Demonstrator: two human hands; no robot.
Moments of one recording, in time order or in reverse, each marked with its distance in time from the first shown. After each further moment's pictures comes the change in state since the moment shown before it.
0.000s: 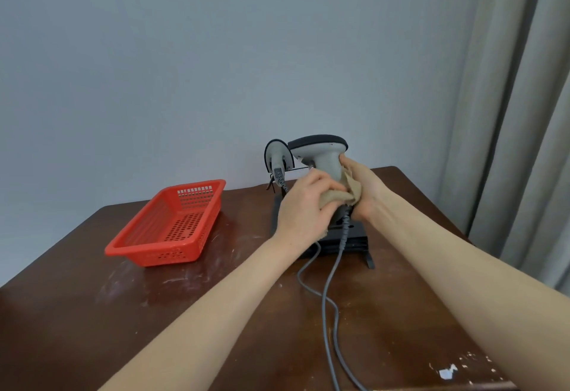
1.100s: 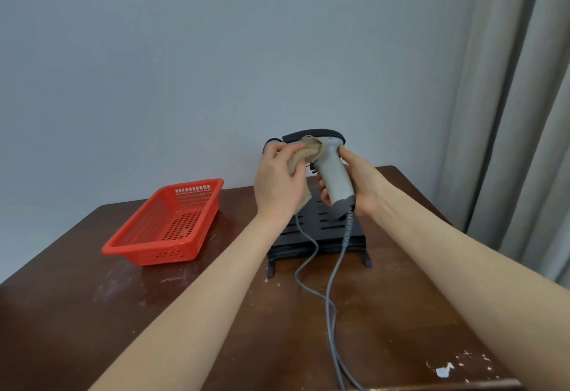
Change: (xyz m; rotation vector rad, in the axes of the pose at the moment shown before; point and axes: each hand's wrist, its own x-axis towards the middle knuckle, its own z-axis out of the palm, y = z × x) left_hand 0.028 -0.012 -0.020 0.011 0.314 -0.197; right_hand -0.008 -0.006 0.005 -0.080 0.013 -0.051
